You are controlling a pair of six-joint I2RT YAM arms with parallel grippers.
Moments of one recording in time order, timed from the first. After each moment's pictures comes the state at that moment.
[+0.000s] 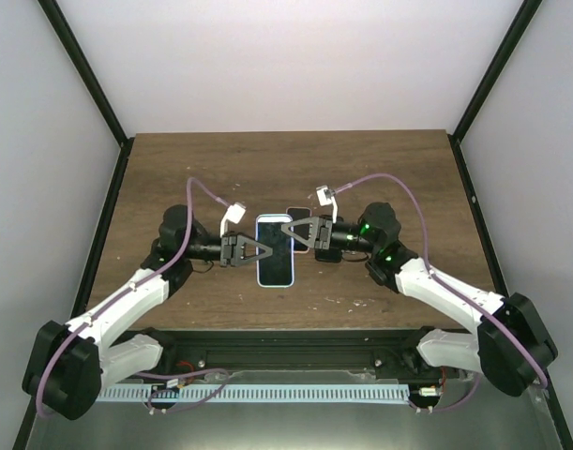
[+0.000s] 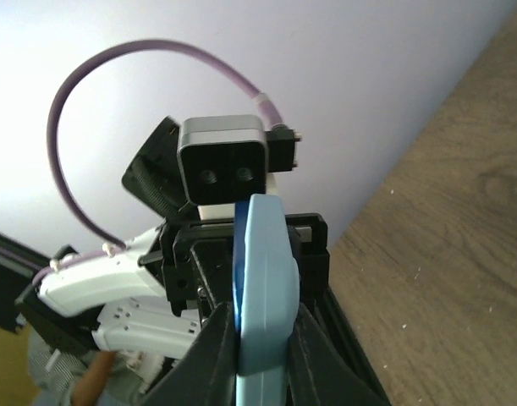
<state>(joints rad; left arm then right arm) -0.45 1.07 0.56 0.42 1.16 -0.84 0.64 1.19 0.65 0.60 -0.77 1.01</state>
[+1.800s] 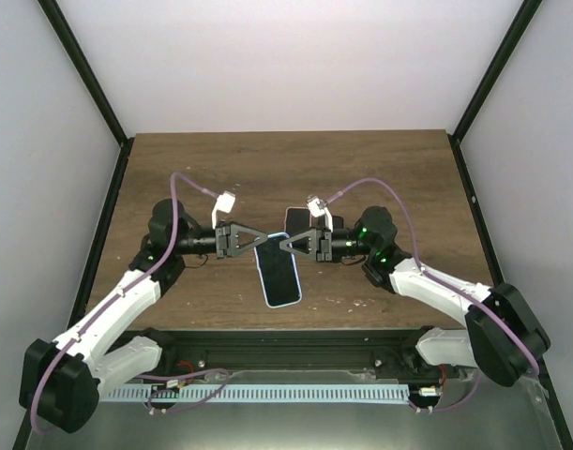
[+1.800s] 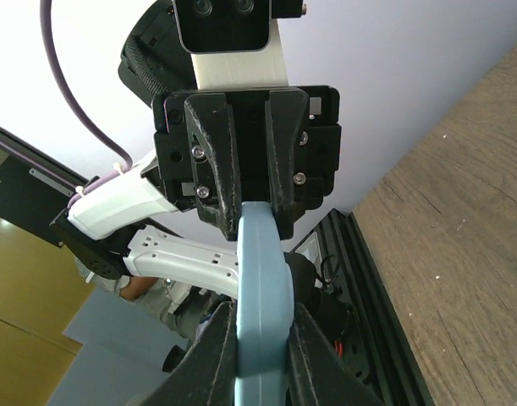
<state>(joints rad) -0.42 1.00 0.65 0.25 1.05 -0.80 0.63 1.25 0.61 0.74 -0.99 0.99</state>
